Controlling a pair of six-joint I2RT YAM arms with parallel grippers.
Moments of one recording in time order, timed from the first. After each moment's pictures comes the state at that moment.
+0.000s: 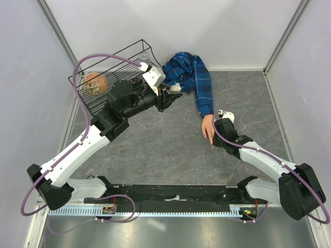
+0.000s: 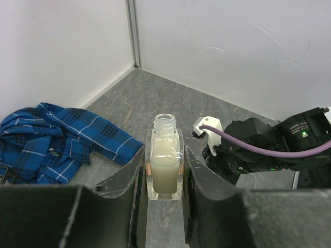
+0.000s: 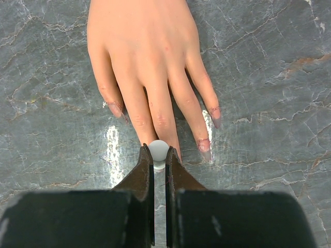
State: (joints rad) left arm -0.76 1.22 1.32 -0.05 0.28 -0.01; right arm 0.47 1.16 0.55 -0.26 0.28 0.47
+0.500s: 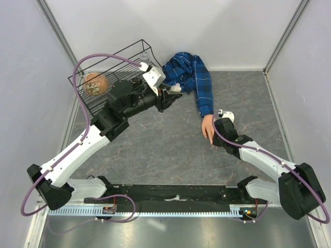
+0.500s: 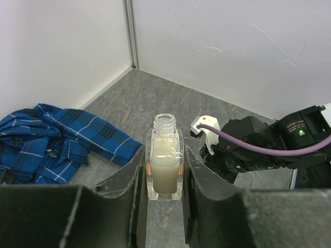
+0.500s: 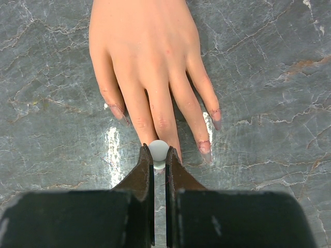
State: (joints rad) left arm -0.75 1.22 1.32 -0.05 0.29 -0.01; right arm 0.47 1.16 0.56 -0.25 0.28 0.47
